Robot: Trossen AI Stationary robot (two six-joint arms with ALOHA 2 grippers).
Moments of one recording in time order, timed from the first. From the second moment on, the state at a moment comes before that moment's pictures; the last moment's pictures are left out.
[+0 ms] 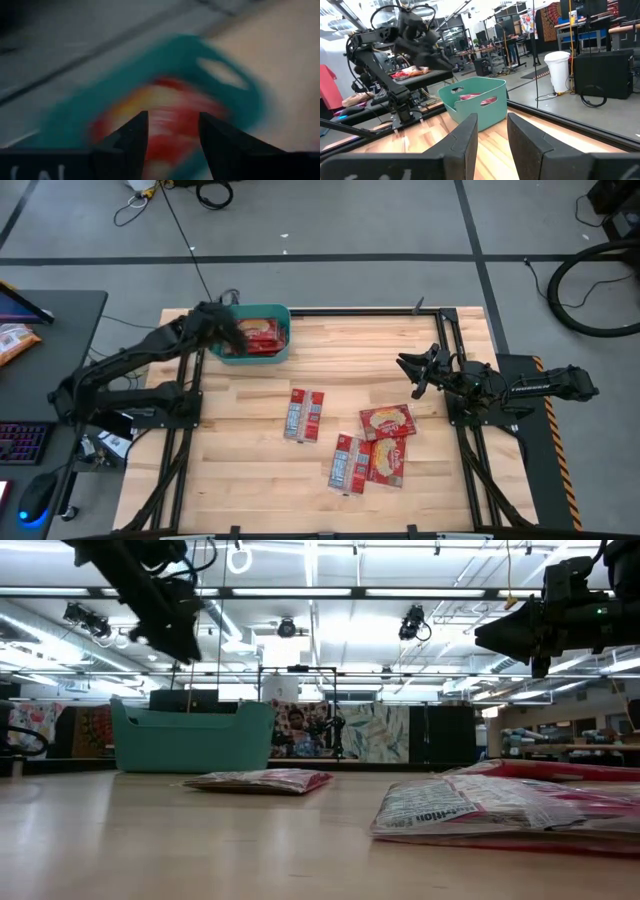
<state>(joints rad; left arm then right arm) 0.60 0.92 0.78 -0.54 -0.24 -0.17 -0.04 0.30 0.01 0.40 0.44 0.21</state>
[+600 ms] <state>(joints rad) -0.13 1.28 0.78 -0.35 -0.17 -0.12 -0.03 0.30 0.01 0.40 0.44 0.21</state>
